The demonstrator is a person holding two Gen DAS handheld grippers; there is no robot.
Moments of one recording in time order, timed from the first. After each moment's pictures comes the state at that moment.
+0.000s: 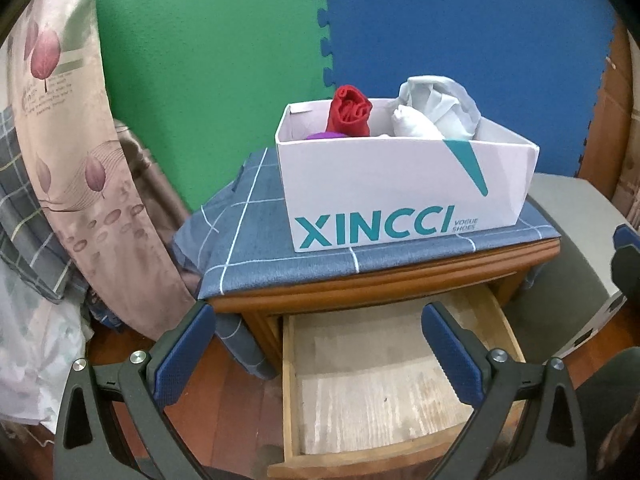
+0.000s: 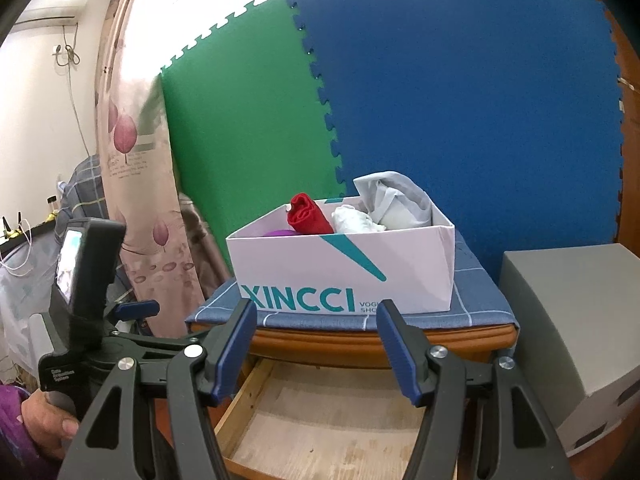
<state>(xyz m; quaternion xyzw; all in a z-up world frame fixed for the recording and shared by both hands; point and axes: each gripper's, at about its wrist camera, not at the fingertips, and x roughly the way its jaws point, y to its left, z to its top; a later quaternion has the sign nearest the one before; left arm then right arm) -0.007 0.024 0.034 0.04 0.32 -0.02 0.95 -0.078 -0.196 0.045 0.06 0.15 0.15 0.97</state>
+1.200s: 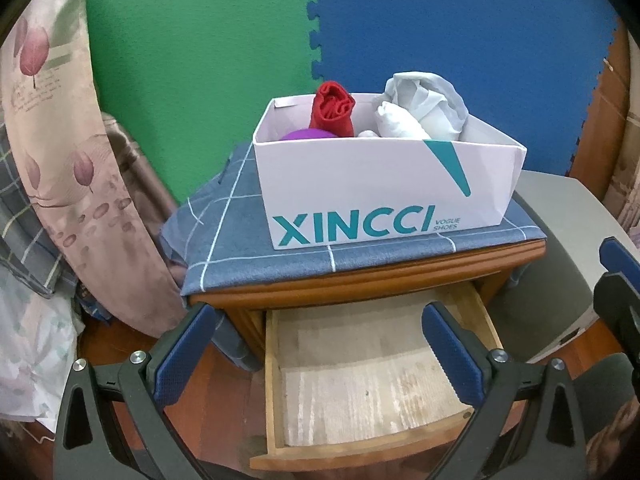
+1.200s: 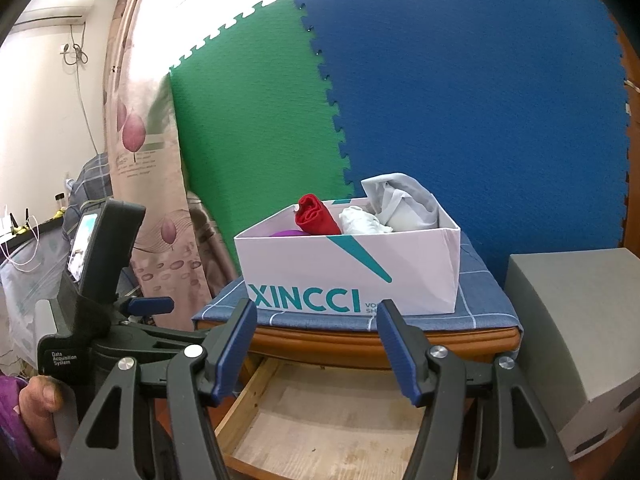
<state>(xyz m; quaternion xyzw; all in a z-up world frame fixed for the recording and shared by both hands) -0.004 0.012 0.040 0.03 0.34 -0.04 0.94 -0.082 -0.197 0.047 0.05 0.15 0.17 0.97</state>
